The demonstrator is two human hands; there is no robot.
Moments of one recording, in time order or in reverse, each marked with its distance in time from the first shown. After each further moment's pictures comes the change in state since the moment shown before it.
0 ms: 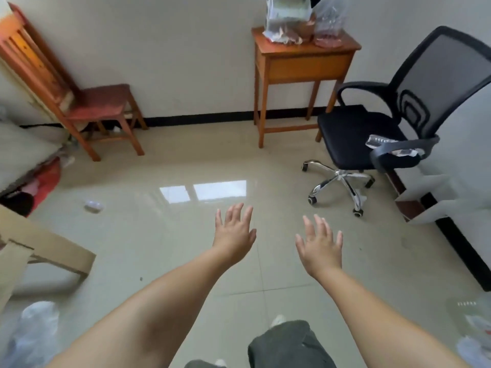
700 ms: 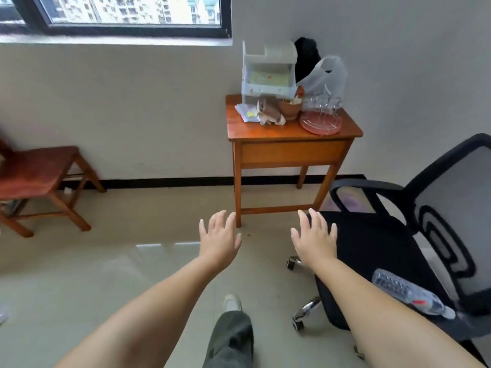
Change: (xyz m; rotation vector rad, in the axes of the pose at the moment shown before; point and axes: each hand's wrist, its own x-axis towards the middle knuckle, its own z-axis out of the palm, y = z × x) left_hand 0.592 0.072 -0.120 -0.088 0.141 -0.133; right_hand 0.628 0.059 -0.165 -0.044 0.101 -0.094
